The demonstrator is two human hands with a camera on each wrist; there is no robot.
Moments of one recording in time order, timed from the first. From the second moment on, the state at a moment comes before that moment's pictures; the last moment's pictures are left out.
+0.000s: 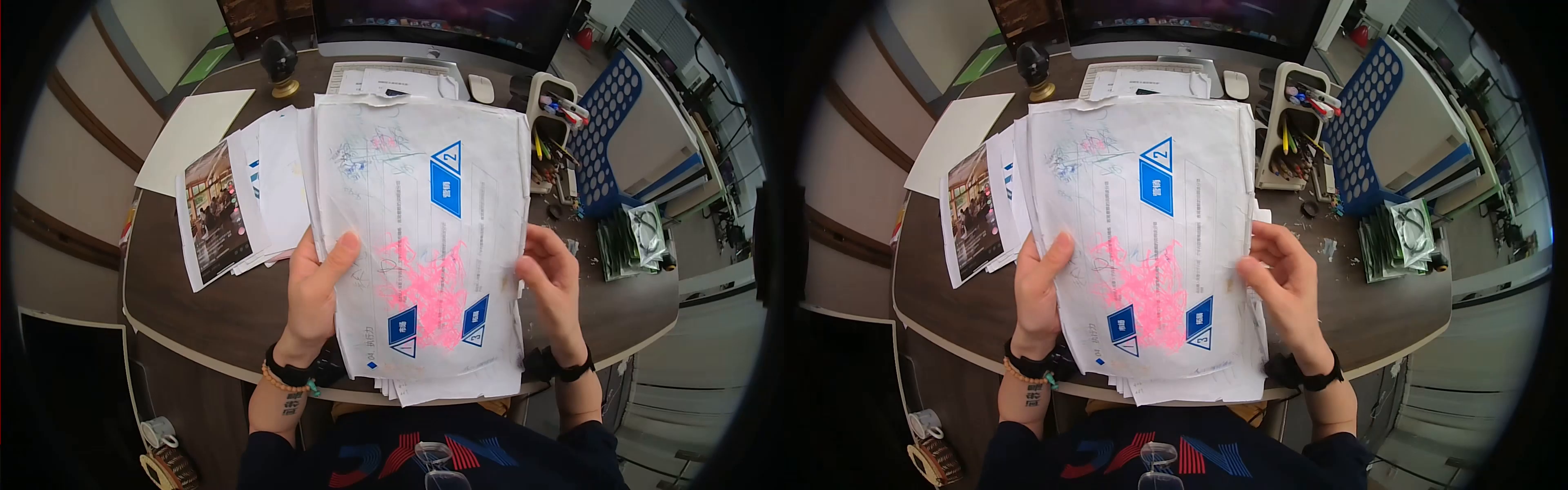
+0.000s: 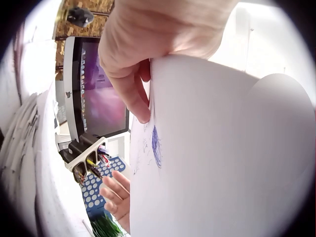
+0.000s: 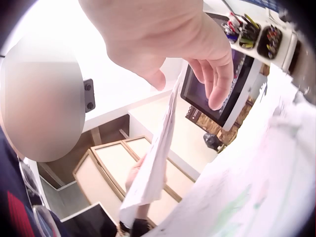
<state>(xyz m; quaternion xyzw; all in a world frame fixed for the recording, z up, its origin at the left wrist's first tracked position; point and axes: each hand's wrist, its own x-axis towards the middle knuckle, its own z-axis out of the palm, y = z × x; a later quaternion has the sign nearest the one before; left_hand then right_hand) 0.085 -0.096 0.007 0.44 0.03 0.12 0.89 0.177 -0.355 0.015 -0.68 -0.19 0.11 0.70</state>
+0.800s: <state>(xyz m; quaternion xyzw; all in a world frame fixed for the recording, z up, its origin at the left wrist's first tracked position) 0.090 -0.101 -0.024 0.57 0.08 0.08 0.81 0.203 -0.368 -0.029 -0.64 -0.08 0.07 0.76</state>
